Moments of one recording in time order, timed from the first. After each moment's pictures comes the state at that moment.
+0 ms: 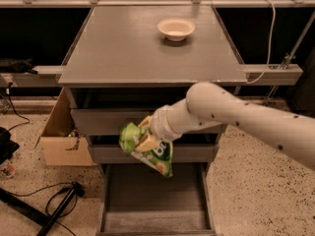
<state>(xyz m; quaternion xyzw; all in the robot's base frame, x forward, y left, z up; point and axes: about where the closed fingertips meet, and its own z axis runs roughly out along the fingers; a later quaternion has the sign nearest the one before) 0.537 0.059 0.705 -0.67 0.62 0.21 0.35</state>
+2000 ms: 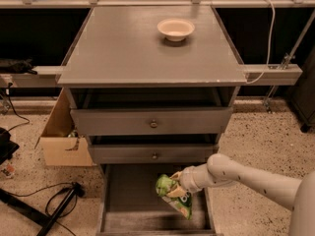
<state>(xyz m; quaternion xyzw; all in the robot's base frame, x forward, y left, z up) 0.526 -0.049 0.368 -0.59 0.70 0.27 0.29</state>
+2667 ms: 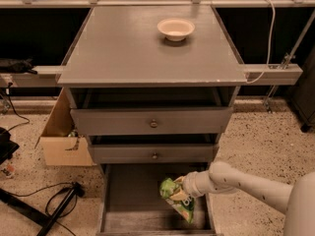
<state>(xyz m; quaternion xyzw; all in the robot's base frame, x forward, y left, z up) 0.530 -0.069 0.320 -0.57 0.72 0.26 0.30</state>
